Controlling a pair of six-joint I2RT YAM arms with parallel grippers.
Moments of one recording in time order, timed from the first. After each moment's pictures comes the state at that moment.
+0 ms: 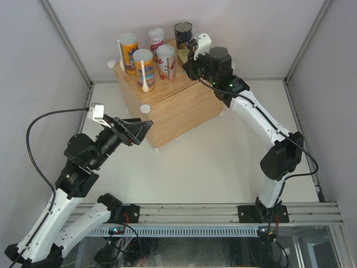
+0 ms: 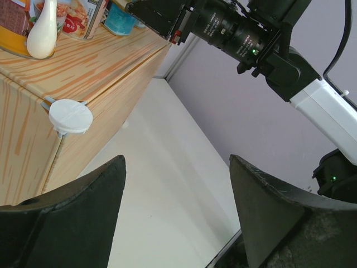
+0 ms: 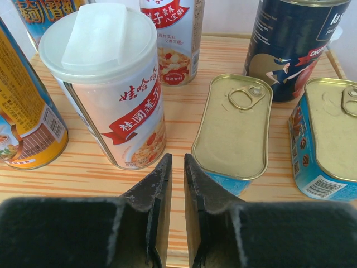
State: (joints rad) left arm -0.55 0.62 0.91 -0.20 0.09 -0.63; right arm 0.53 1.81 1.87 -0.20 -0.14 0.02
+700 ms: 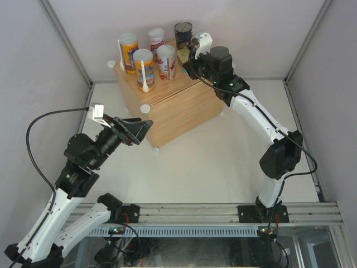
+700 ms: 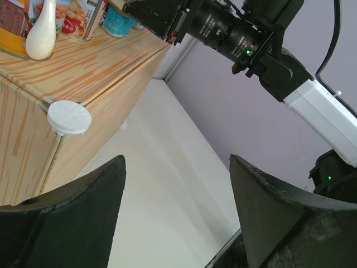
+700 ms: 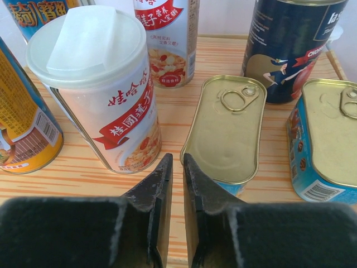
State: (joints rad) left arm -0.55 0.62 0.91 -0.19 0.09 -0.64; right arm 0.51 1.82 1.87 -0.17 -0.15 0.03
